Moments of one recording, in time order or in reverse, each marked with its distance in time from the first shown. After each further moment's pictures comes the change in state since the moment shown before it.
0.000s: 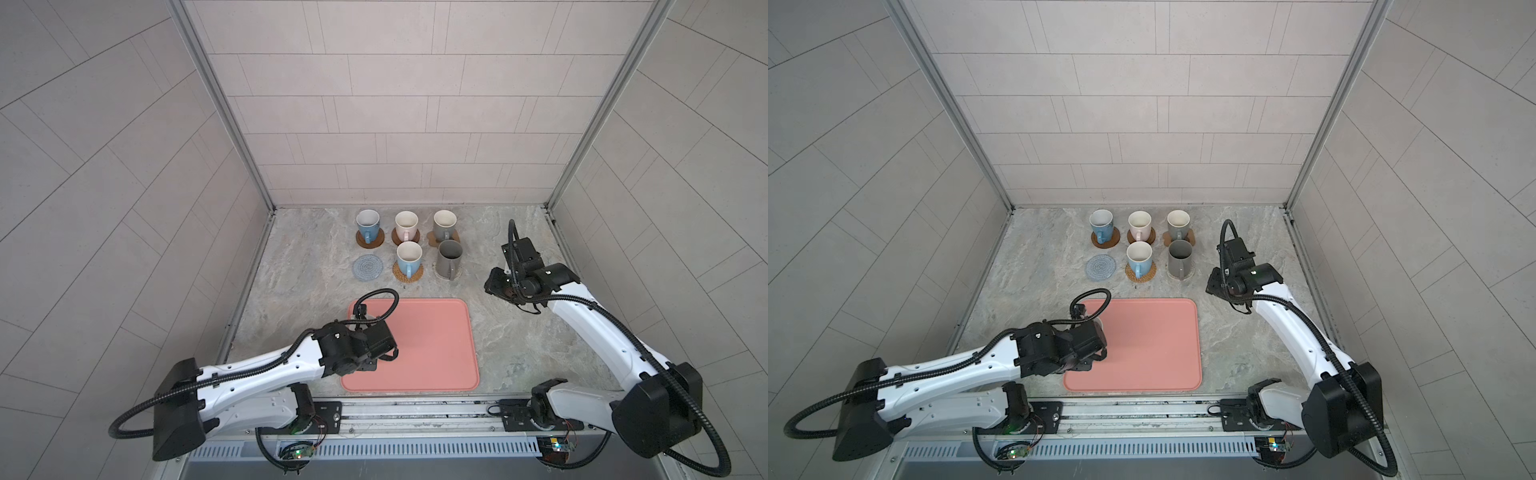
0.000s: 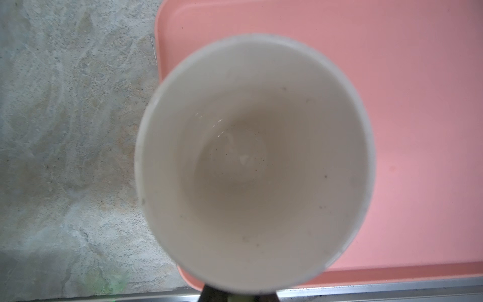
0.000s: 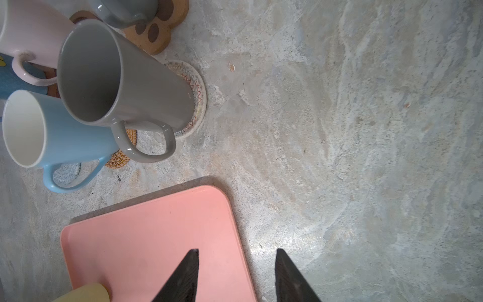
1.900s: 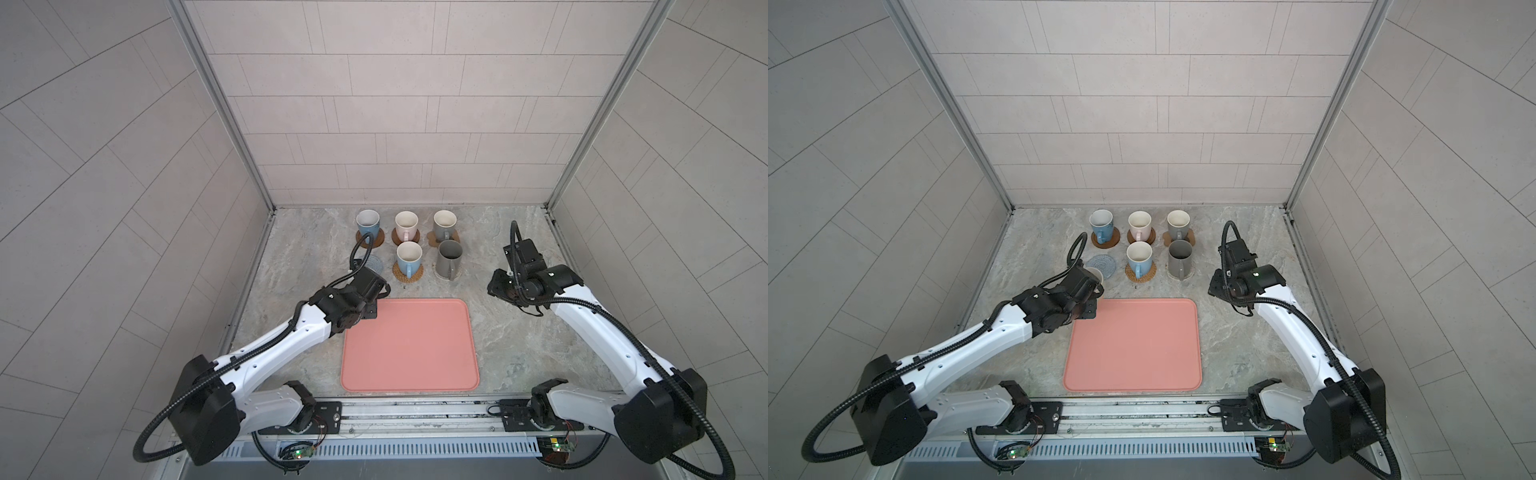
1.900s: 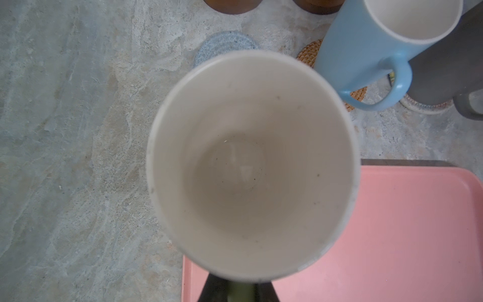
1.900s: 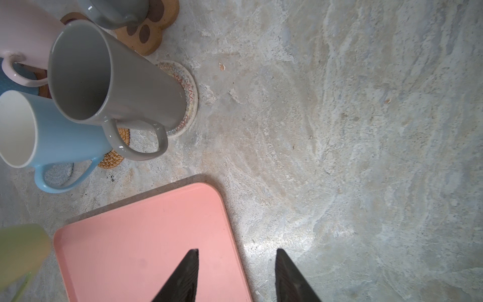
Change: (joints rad) left arm 0.426 0.150 0.148 0.307 -0.034 0.392; right arm 0.000 -0.026 0.000 -0.039 0.024 0.006
